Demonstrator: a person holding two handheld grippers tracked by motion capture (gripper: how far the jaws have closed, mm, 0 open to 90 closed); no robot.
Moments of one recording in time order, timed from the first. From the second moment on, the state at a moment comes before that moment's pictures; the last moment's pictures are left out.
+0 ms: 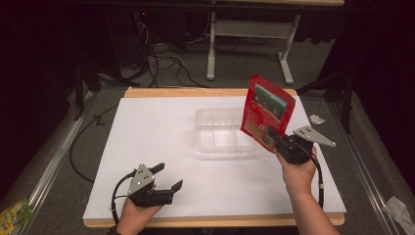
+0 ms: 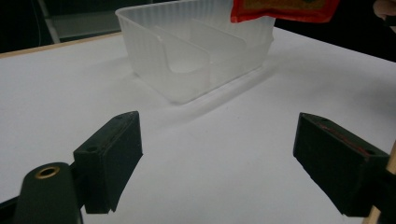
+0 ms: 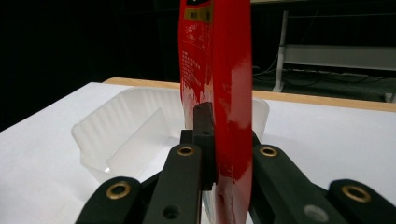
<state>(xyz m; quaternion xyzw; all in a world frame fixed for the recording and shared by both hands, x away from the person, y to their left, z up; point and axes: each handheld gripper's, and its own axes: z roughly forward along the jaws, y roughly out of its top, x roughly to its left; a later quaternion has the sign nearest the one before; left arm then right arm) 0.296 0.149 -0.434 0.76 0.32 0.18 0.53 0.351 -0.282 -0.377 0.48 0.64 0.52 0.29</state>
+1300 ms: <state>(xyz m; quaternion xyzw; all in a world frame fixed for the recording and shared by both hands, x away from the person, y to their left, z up) 0.292 0.144 -0.433 0.77 0.29 0.18 0.53 0.413 -0.256 -0.386 0.51 0.62 0.50 0.33</state>
